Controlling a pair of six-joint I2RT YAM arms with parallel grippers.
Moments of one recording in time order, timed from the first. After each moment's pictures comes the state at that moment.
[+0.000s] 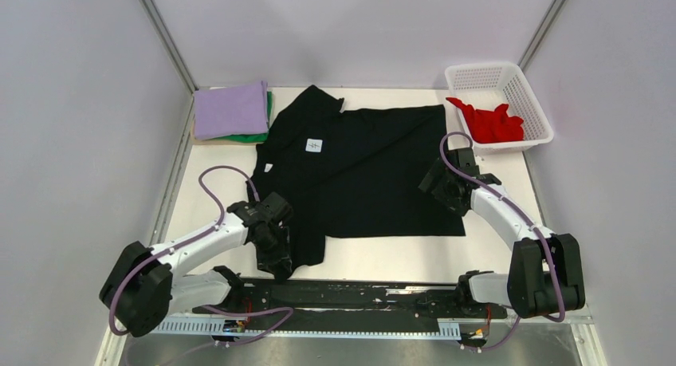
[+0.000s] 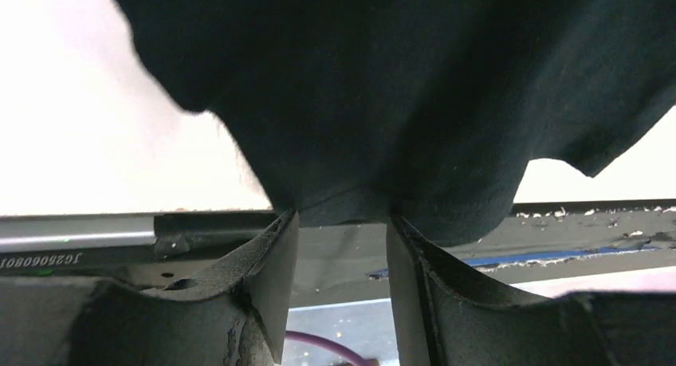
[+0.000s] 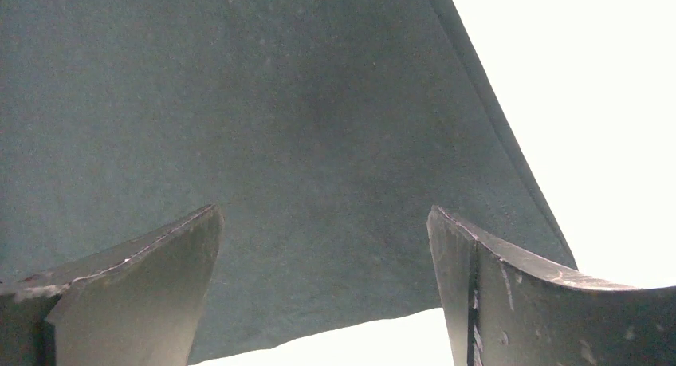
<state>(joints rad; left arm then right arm) -0.65 1.11 0.56 -0.91 0.14 -0.84 0.16 1.29 0.75 -0.49 0.10 0.72</state>
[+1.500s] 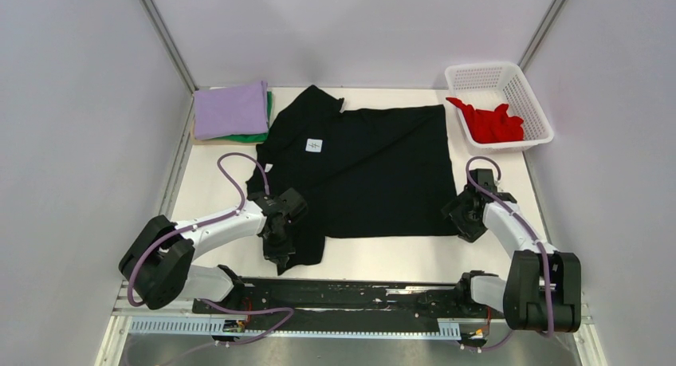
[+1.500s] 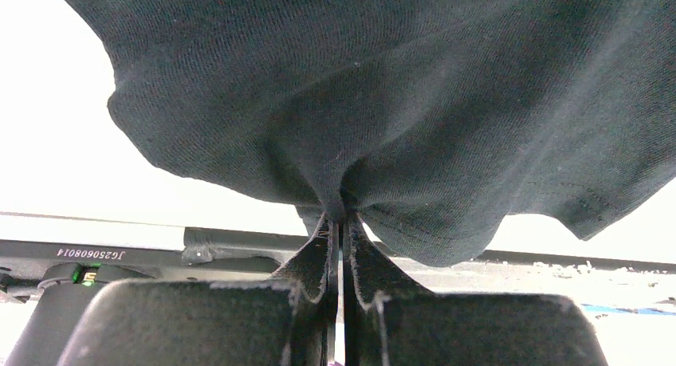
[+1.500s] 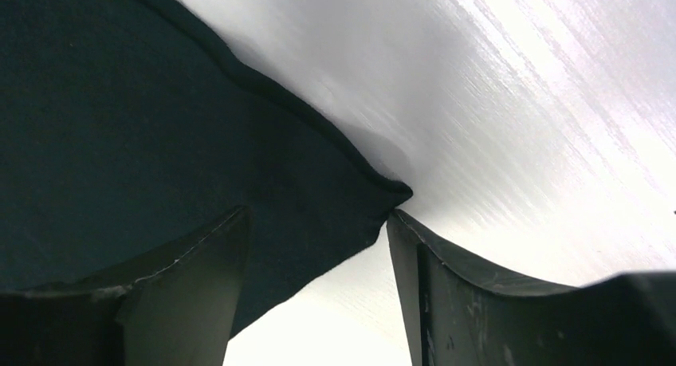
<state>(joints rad) -0.73 1.33 0.67 -0.90 0.00 -0.85 -0.03 1.20 0.58 -0.62 0.10 0.85</state>
